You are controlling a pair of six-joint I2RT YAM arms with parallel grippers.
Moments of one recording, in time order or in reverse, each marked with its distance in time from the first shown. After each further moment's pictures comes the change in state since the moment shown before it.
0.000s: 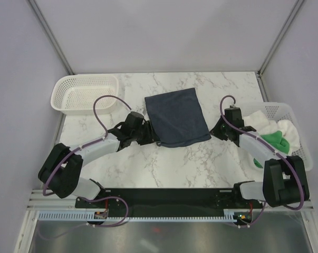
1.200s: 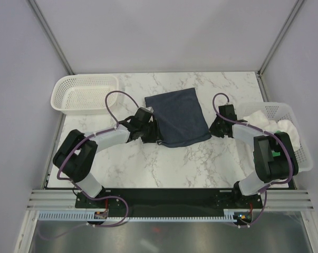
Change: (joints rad) left arm -0.012 0.206 0.169 -0.089 -0.010 0.030; right arm 0.000 0.285 0.120 0.078 0.037 -0.024
